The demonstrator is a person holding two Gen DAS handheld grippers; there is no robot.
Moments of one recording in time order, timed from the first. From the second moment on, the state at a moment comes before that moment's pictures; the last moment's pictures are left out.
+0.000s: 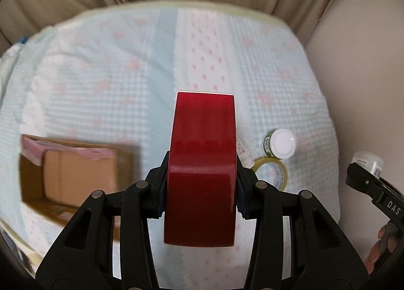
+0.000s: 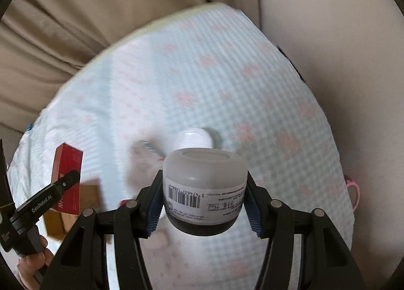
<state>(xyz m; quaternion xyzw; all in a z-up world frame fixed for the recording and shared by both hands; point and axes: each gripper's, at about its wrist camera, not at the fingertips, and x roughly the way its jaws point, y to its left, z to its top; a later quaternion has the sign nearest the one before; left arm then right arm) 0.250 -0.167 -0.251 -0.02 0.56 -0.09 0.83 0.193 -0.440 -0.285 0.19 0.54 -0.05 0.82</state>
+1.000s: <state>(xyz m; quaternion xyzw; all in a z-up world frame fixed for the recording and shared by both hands) 0.251 0.153 -0.277 0.08 0.58 -0.18 0.79 0.197 -0.074 -0.252 0.19 0.56 0.04 0.81</state>
